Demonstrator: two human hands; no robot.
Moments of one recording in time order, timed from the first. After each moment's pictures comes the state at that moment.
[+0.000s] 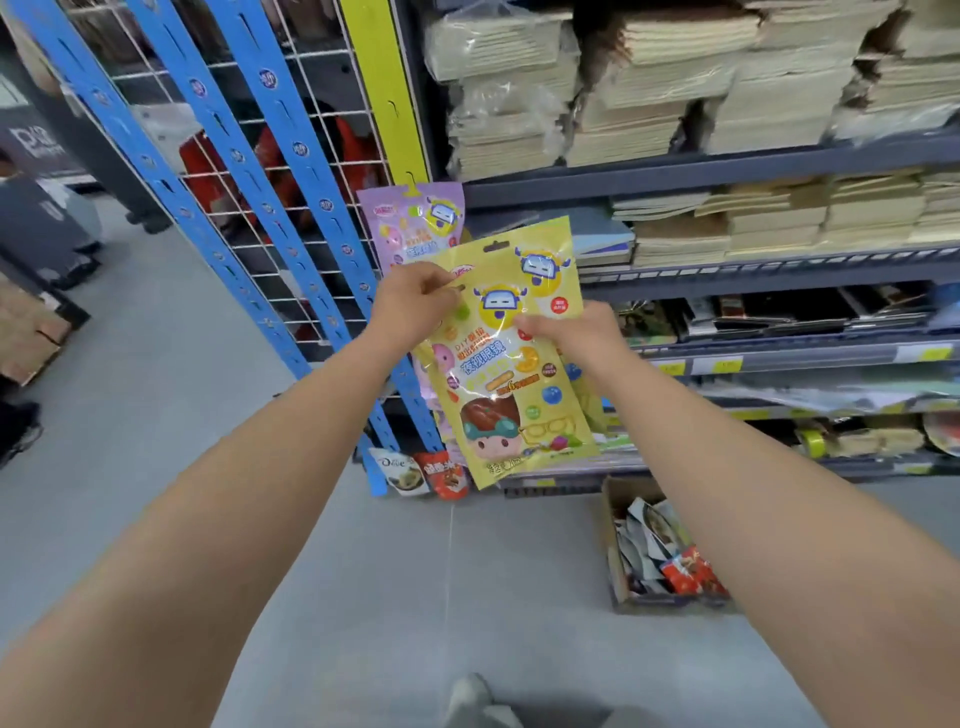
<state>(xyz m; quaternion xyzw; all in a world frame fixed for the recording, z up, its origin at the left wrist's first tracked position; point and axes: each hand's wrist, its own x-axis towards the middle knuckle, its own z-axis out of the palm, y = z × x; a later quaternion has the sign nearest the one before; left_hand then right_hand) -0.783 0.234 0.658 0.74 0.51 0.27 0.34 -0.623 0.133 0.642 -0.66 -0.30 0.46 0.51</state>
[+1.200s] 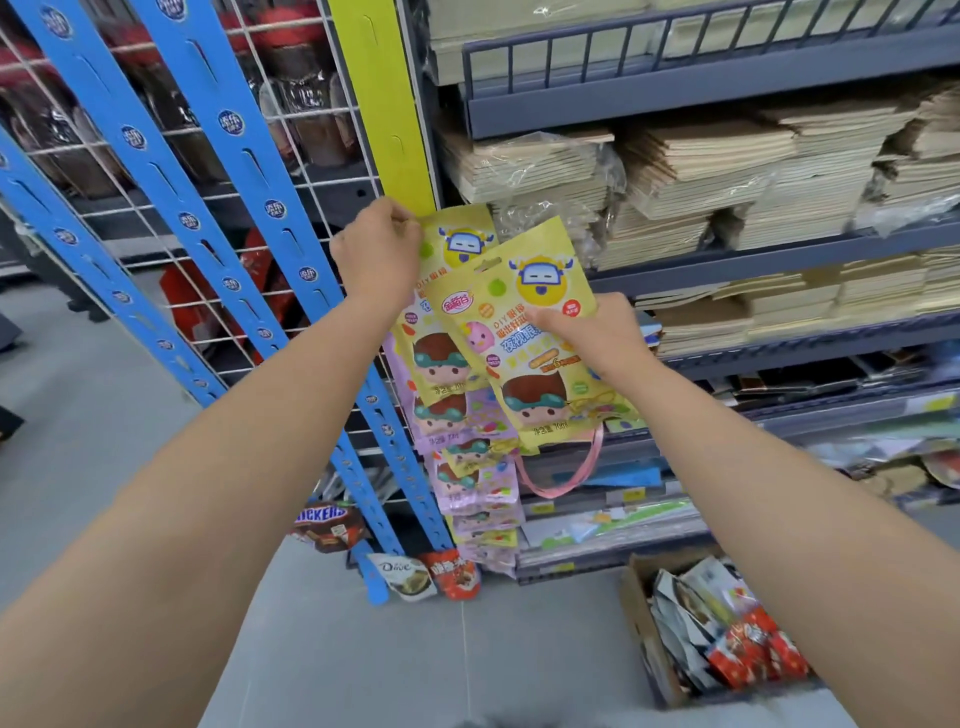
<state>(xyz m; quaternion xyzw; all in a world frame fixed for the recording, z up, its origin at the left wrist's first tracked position) -0.759 0.407 0.741 0.74 0.53 0.40 0.12 -0.609 0.258 0.684 -0.66 -0.37 0.32 0.57</state>
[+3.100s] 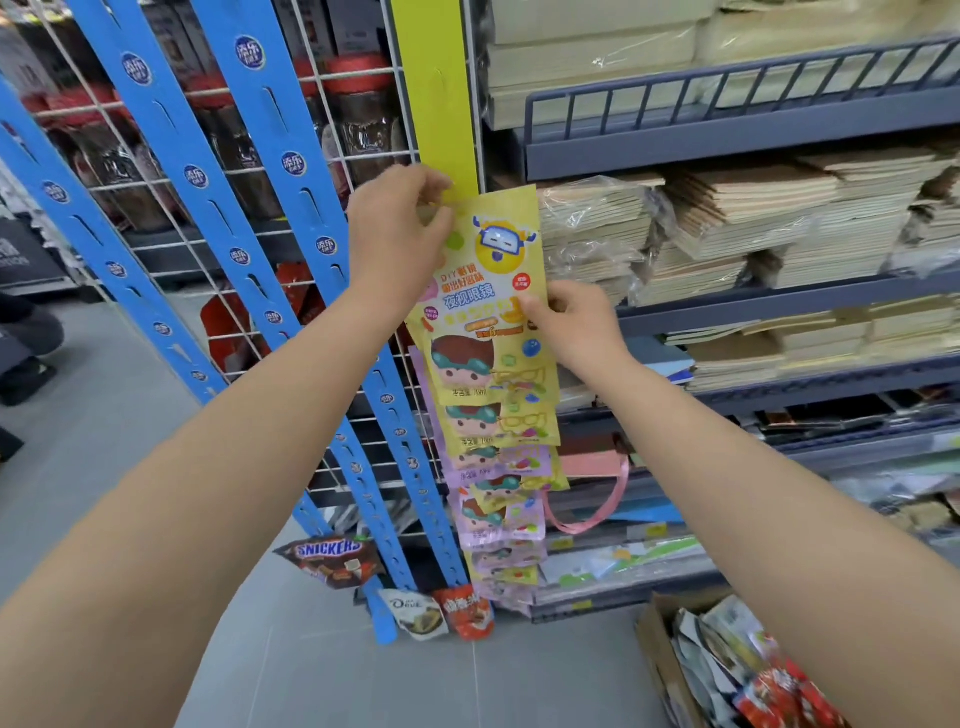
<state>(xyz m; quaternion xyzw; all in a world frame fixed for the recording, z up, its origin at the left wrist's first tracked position) -0.788 0.415 0.789 0.81 0.33 0.47 0.09 -0.659 0.309 0.725 -0.70 -0.45 0.19 0.52</state>
